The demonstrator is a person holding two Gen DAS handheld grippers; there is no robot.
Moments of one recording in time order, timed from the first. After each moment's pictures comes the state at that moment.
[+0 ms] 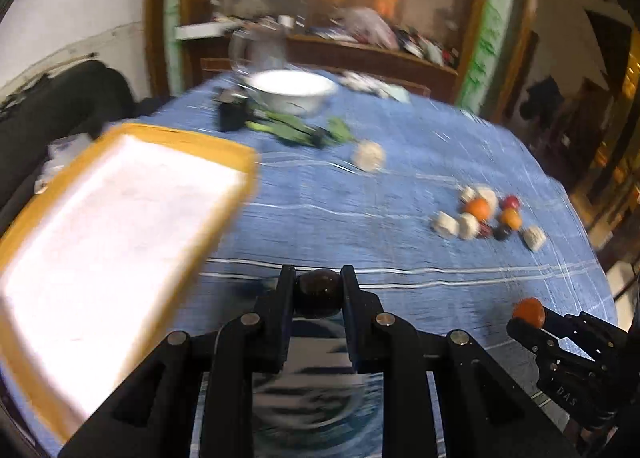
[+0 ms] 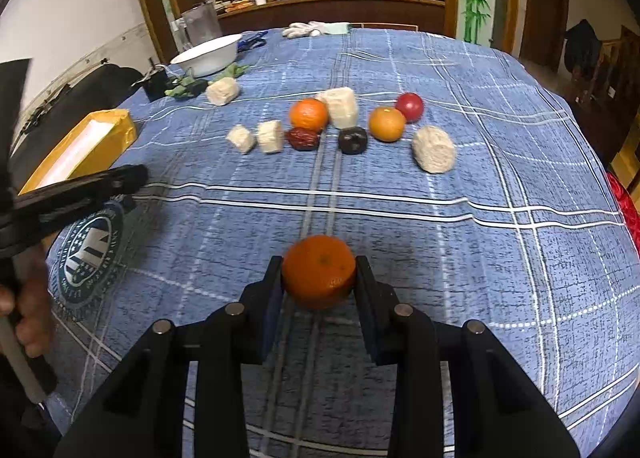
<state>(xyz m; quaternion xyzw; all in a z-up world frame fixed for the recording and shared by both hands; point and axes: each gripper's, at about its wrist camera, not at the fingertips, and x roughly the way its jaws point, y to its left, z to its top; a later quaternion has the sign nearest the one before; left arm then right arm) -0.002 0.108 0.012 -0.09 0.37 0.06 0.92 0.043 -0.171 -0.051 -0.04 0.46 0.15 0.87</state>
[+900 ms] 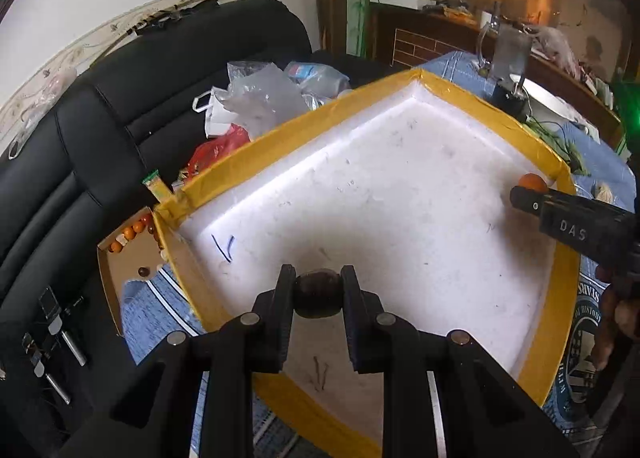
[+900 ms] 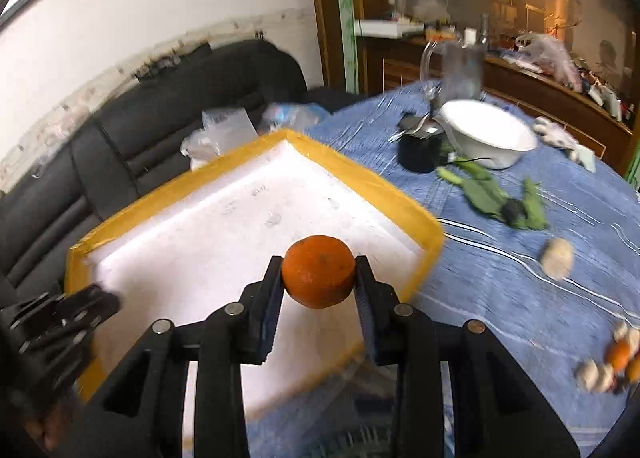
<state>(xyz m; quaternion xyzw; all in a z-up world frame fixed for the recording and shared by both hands) -0.061 0.288 -0.023 -0.14 0.42 0.30 0.84 0.091 0.161 -0.028 -0.11 0.41 0.37 0.83</state>
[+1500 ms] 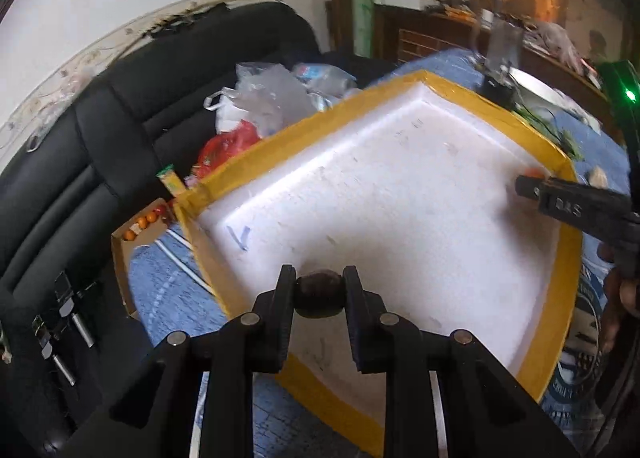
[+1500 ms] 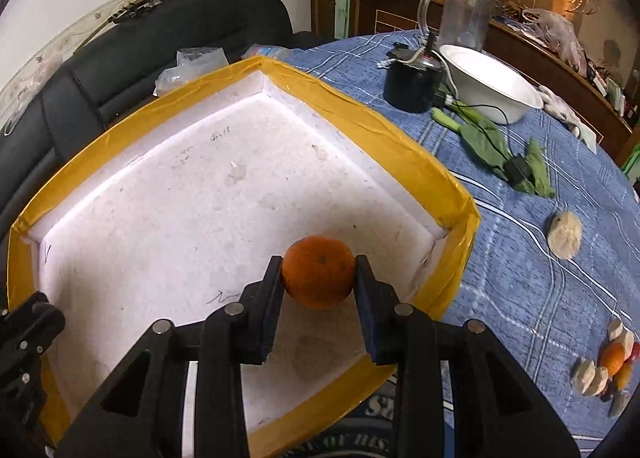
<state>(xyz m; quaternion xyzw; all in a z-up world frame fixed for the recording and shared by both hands) -0.079 0.253 -0.015 -0.13 0.41 0.34 0.84 0.104 0.154 -0.067 -0.18 0.46 0.33 0.80</state>
